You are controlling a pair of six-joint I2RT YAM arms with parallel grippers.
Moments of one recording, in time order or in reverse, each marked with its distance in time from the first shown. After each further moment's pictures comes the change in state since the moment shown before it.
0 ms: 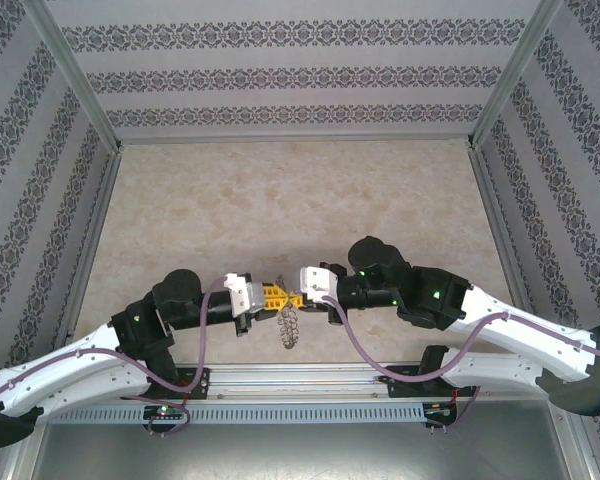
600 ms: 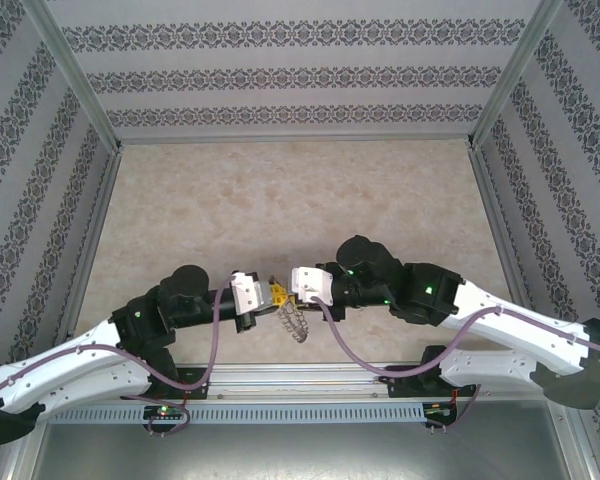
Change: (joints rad) left arm -0.005 -0.014 0.009 -0.046 -0.034 0.054; right arm 0.017 0.017 0.021 -0.037 0.050 -0.024
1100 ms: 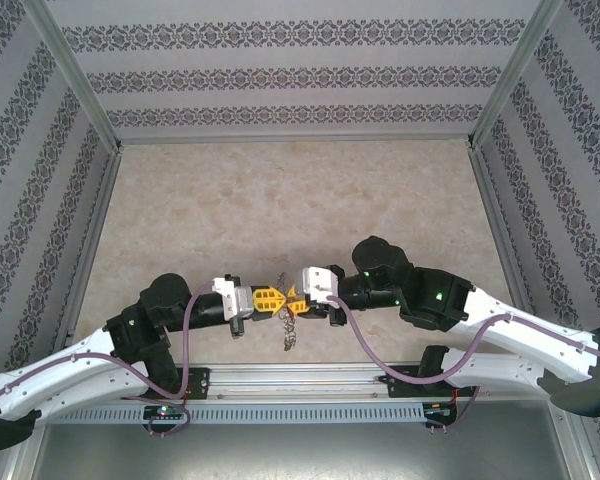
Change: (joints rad) left arm 0.000 -0.070 -0.080 0.203 0.113 -0.073; right arm -0.013 -0.060 -0.063 0.127 -0.145 0.069
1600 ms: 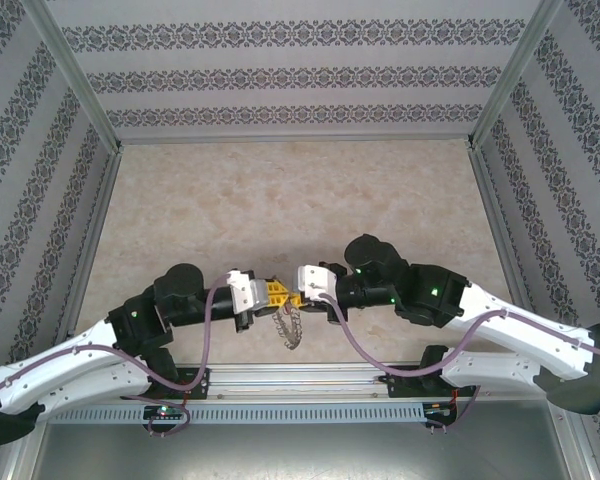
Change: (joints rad) left arm 0.000 0.127 0.139 -0.235 -0.104 0.074; right arm -0.006 0.065 0.069 -0.147 0.095 -0.040
